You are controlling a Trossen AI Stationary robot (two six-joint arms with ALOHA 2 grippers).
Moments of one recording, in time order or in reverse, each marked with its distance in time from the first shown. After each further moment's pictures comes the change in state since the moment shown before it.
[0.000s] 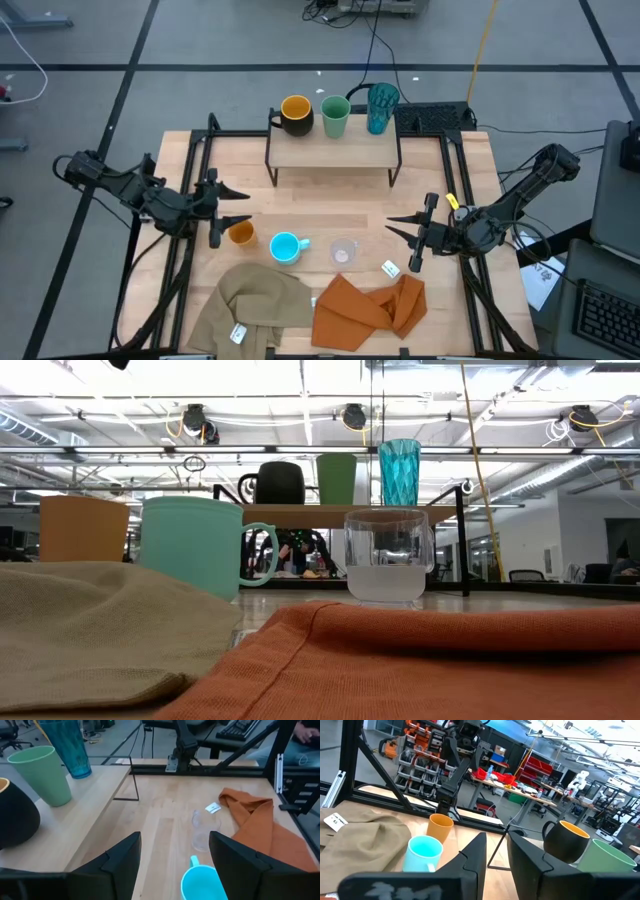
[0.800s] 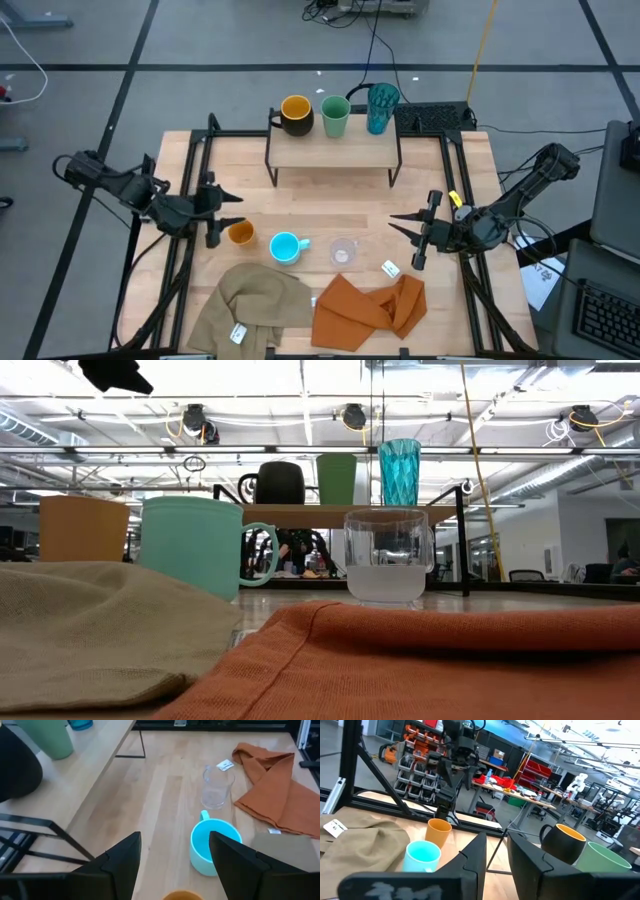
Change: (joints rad) left arm 0.000 -0.003 0.000 -0.252 0.017 -0.132; right arm 0.002 -0.035 0.000 0.002 0.000 -0.018
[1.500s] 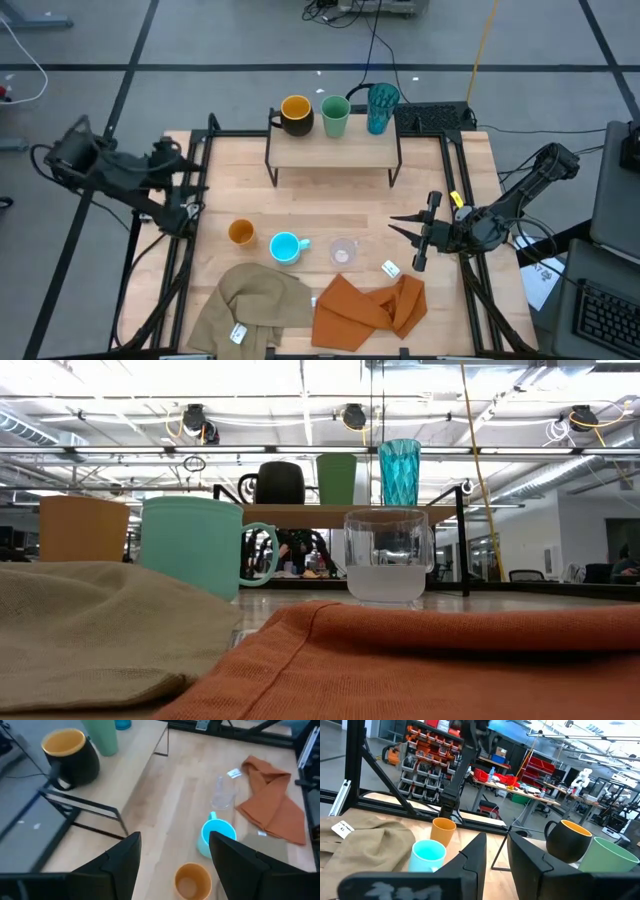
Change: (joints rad) left arm 0.078 0.124 0.620 -0.607 0.053 -0.144; right arm 0.013 0.000 0.000 -0.022 0.002 0.052
